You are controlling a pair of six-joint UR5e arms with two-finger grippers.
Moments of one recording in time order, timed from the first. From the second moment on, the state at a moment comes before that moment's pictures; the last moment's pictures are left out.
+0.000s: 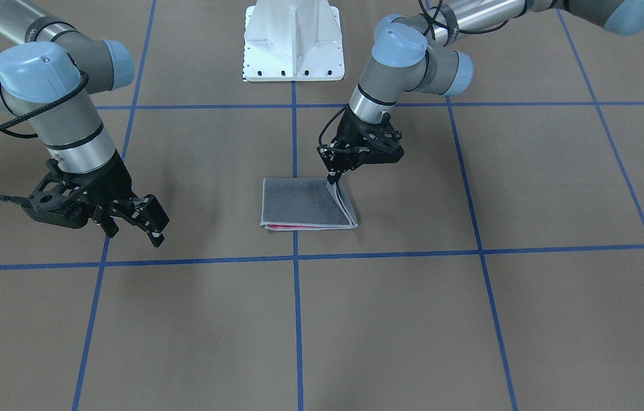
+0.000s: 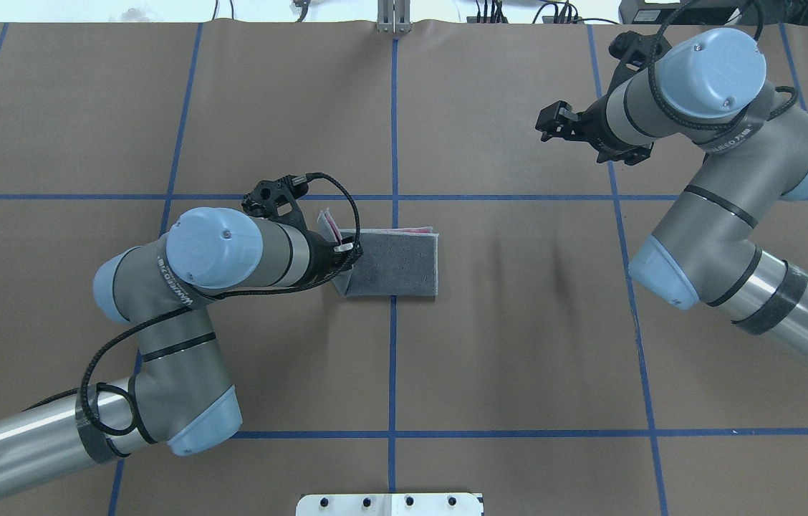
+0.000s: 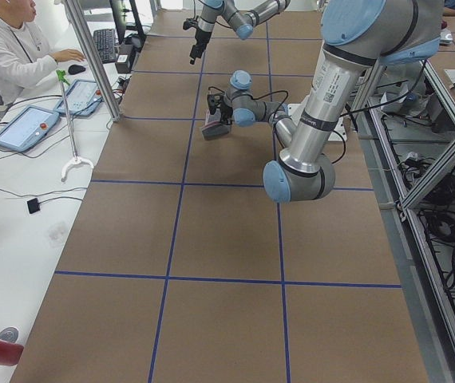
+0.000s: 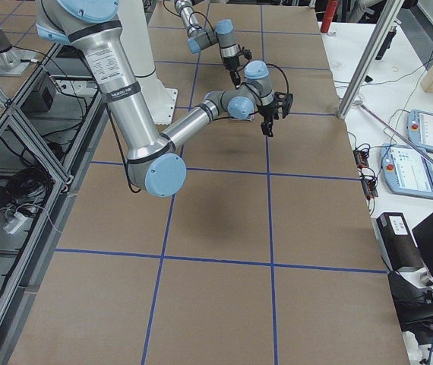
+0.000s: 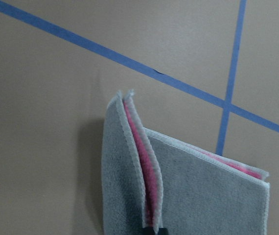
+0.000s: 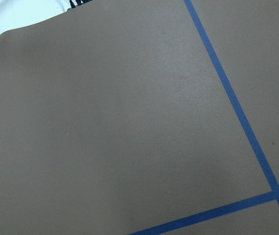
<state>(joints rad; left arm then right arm) -0.47 -2.15 -1.64 -2.07 -1.70 -1.62 0.83 -1.13 1.72 -1.28 1.85 1.36</state>
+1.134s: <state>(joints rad) -0.46 -2.33 -1.53 -2.05 -1.67 -1.61 0.83 -1.13 1.72 -1.28 1.85 1.36</state>
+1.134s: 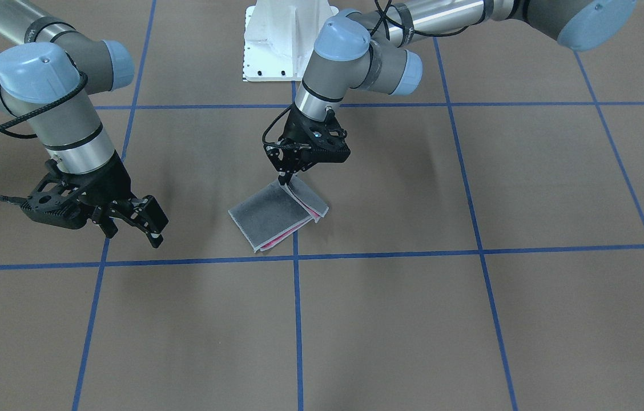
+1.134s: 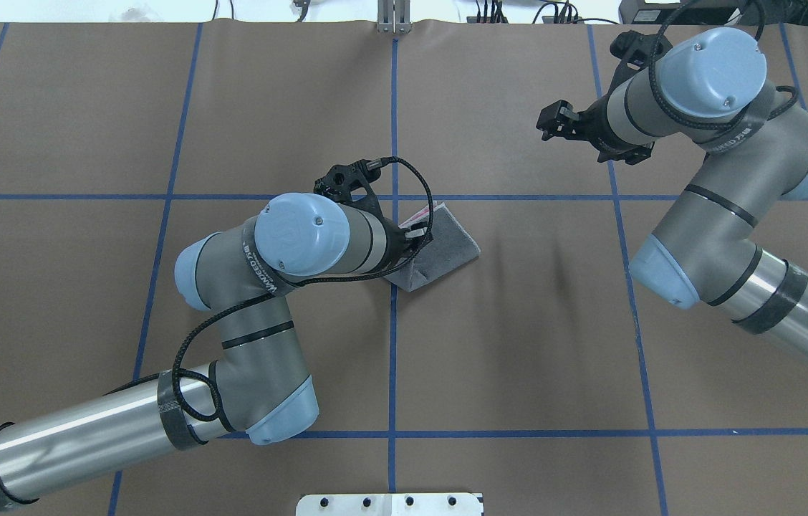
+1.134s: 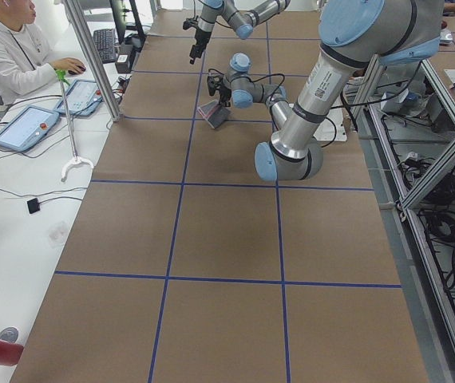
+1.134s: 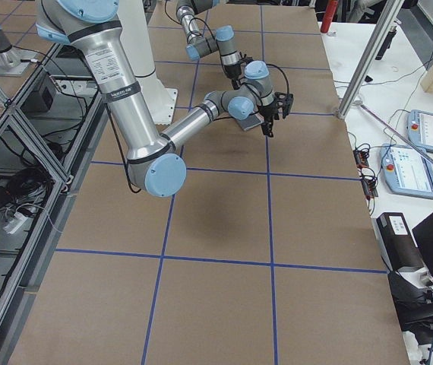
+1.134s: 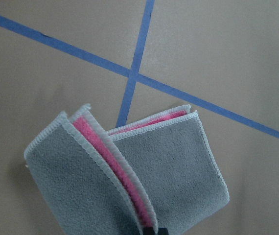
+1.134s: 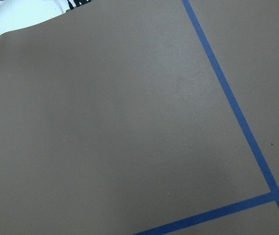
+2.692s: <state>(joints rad) -0.48 -2.57 -1.28 -1.99 -1.67 -1.61 0.83 -1.12 1.71 -1.28 1.85 1.36</state>
